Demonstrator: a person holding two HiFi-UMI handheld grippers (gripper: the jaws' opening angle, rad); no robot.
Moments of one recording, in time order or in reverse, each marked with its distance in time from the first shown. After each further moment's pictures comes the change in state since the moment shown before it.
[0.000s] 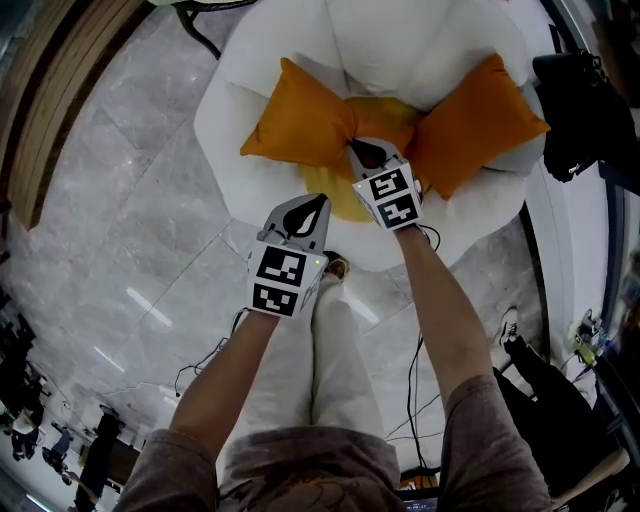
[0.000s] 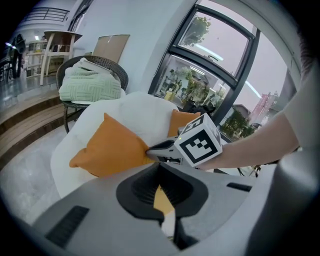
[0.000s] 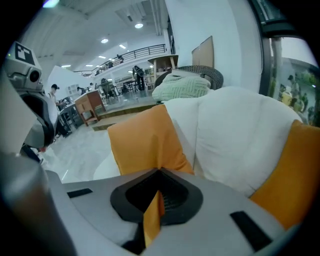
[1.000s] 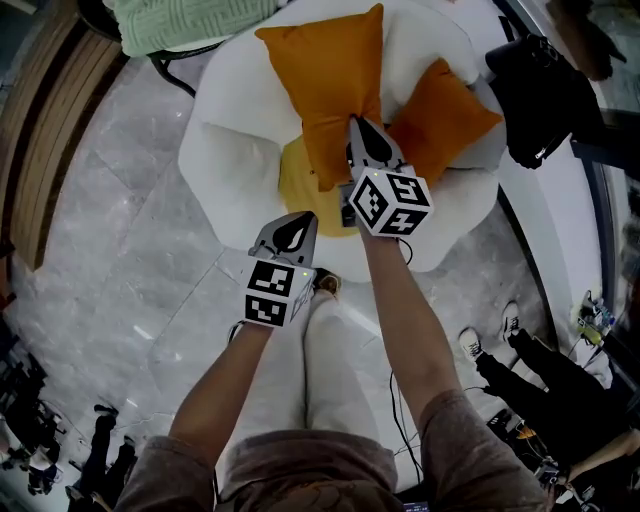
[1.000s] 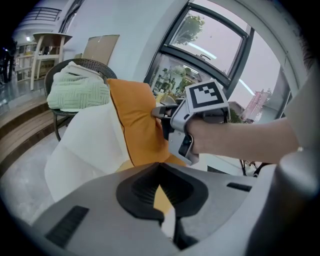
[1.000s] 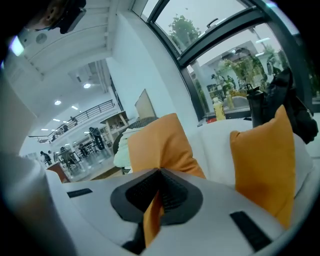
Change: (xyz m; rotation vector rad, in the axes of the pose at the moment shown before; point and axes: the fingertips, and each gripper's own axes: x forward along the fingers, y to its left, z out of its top) left arm 0.002 -0.034 0.030 0.056 0.013 -0.052; right arm -0.113 -0.092 0.109 0.590 -0.552 -0.300
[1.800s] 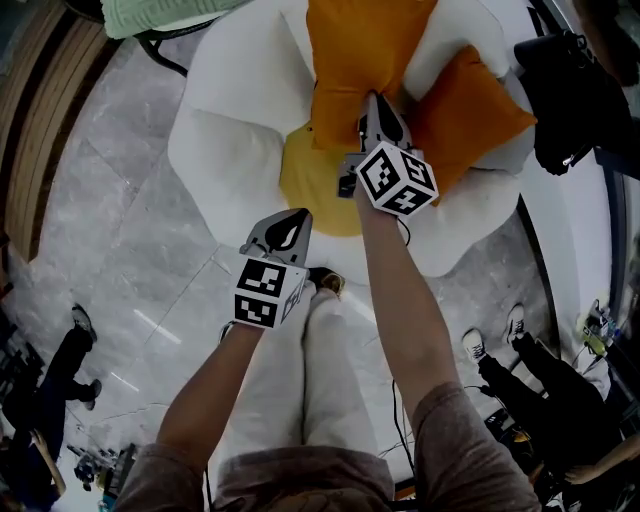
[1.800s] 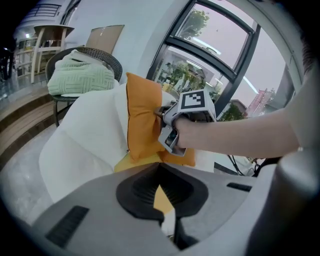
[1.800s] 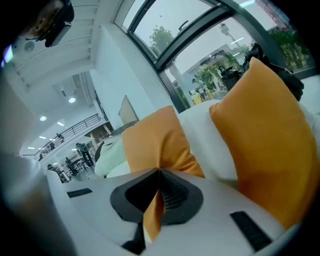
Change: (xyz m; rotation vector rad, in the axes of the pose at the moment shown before) left arm 0.036 0.033 -0.041 -0.020 0.048 0.010; right arm 0.053 -0.066 -0.044 0.163 -0.128 -0.102
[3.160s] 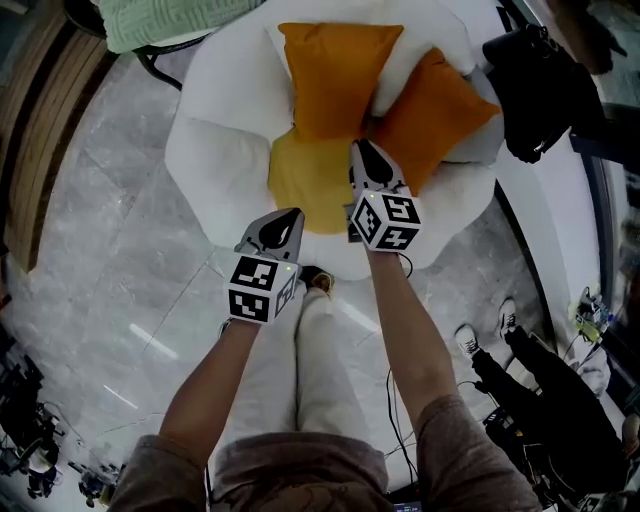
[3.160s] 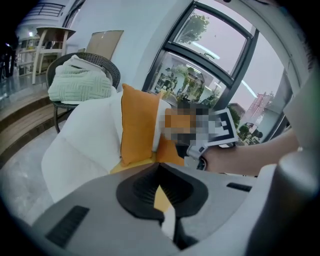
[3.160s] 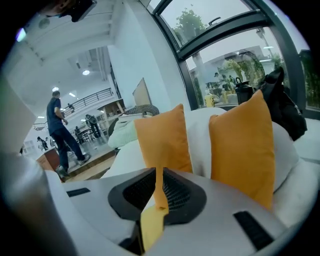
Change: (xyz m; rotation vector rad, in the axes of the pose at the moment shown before) left arm -0.024 -0.025 0.019 -0.020 -0.038 -0.014; right arm -0.088 0.005 -0.021 -0.254 0.212 0.040
